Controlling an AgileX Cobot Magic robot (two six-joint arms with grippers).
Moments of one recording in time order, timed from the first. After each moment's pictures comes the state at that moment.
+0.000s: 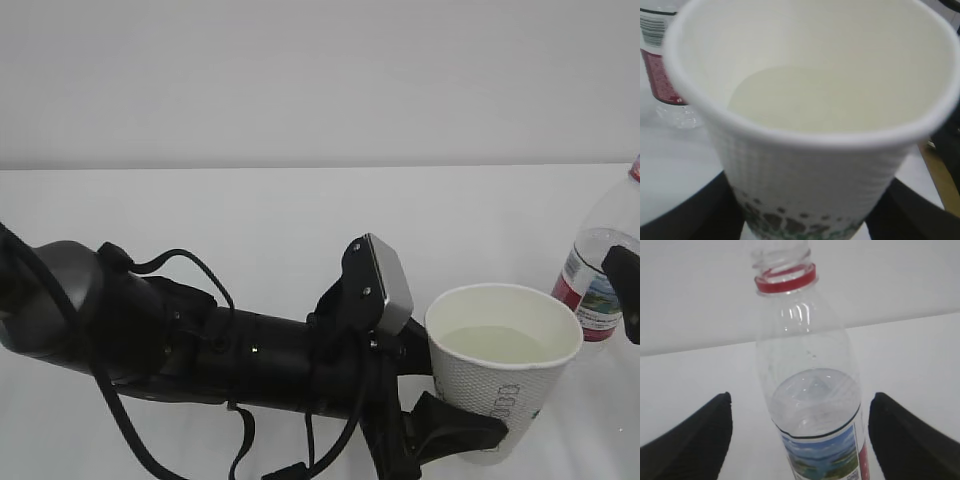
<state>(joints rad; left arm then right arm) -0.81 2.05 -0.90 0.92 -0.92 -0.58 0.08 1.38 -0.03 0.00 -1.08 0.17</state>
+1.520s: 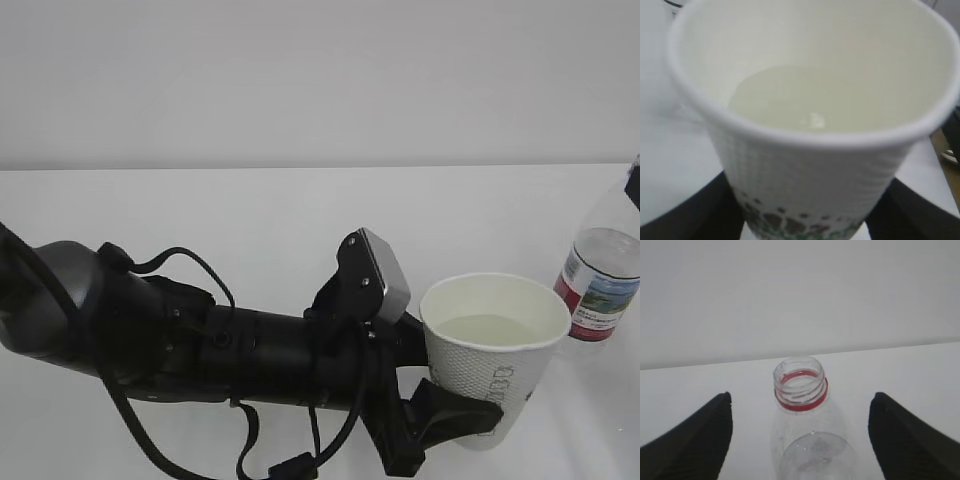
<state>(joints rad) -0.81 2.05 -0.90 0.86 -0.89 -0.58 0.08 1.01 -0.29 0.01 -0.41 0.12</state>
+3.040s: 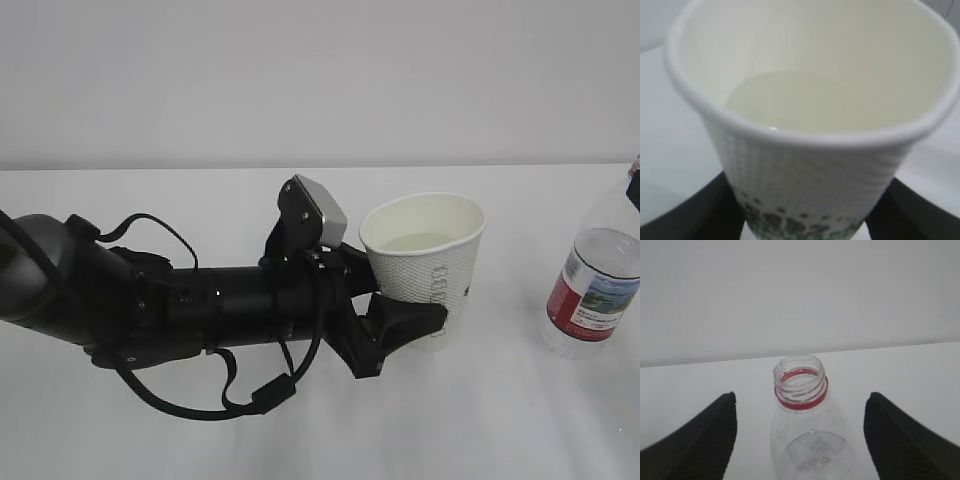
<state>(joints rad) -0.68 2.05 -0.90 0.73 -0.95 -0.52 0.08 1.01 -0.29 0.01 -0.40 0.11</state>
